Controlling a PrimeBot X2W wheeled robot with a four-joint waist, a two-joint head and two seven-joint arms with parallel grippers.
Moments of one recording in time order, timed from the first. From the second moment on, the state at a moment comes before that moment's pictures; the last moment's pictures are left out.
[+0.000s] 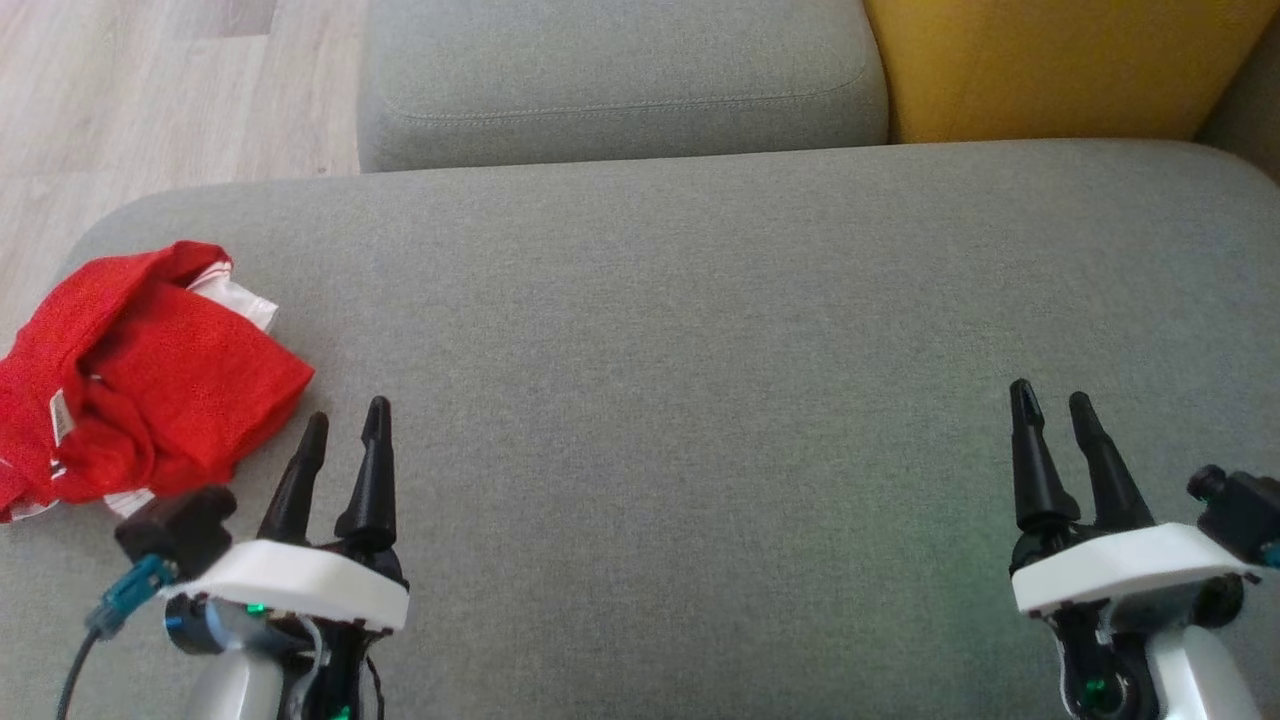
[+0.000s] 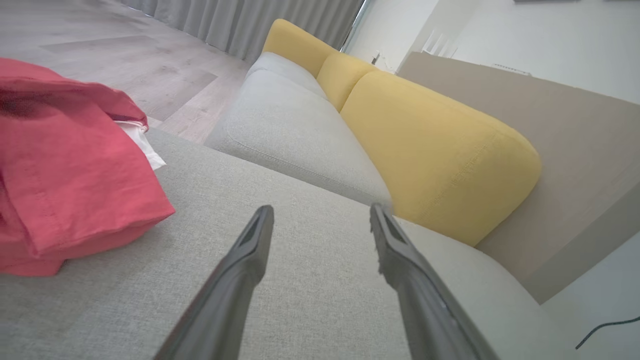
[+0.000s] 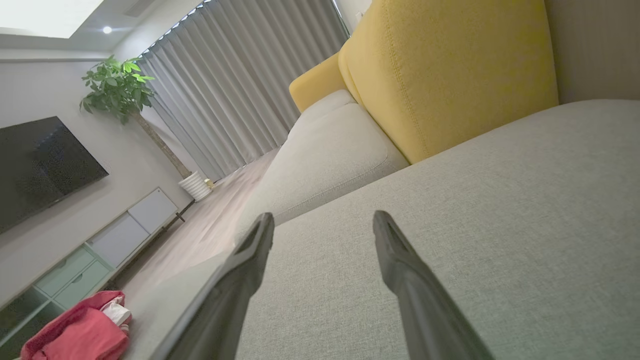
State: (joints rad) left arm -0.03 0.08 -0.13 0.13 -0.57 -0.05 -0.12; right arm -0.01 -0.08 0.02 0.13 0.58 0.13 -0.04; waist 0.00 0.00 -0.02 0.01
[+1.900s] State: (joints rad) left arm -0.02 0.11 -0.21 0.27 -0.13 0.02 -0.25; right arm 0.03 -0.05 -0.01 0.16 0.17 0.13 -0.06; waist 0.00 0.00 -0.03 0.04
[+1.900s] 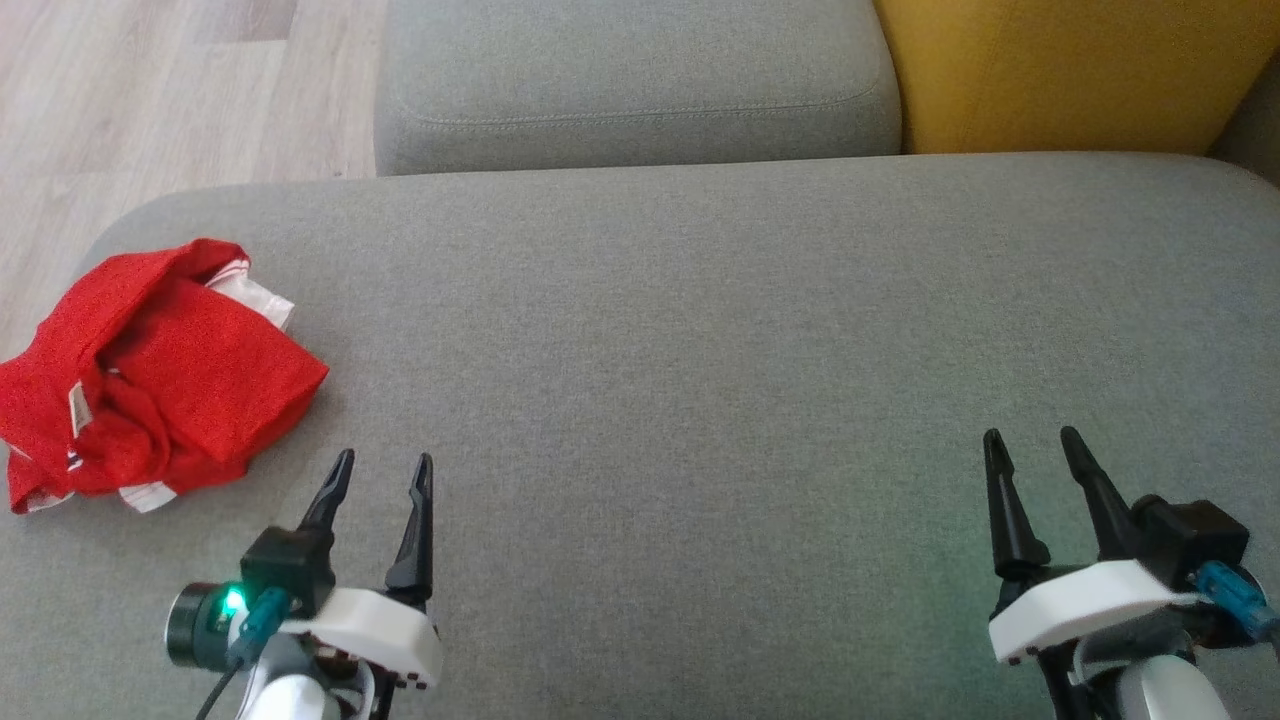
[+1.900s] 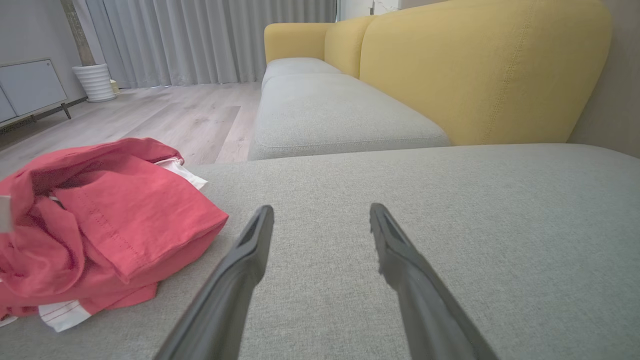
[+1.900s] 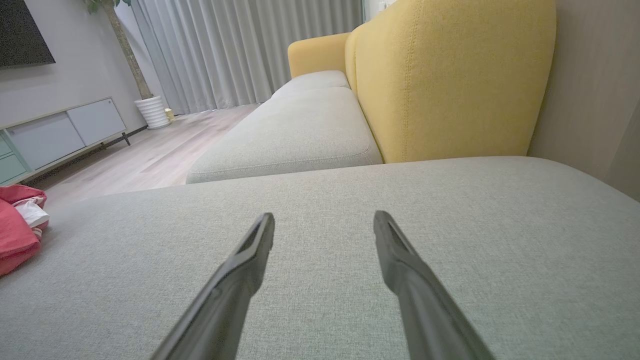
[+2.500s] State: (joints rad) left arm -0.02 0.10 -0.20 0.28 -0.13 0.02 -0.25; right arm 0.03 -0.05 -0.02 0.15 0.17 0.13 -0.06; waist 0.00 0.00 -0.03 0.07
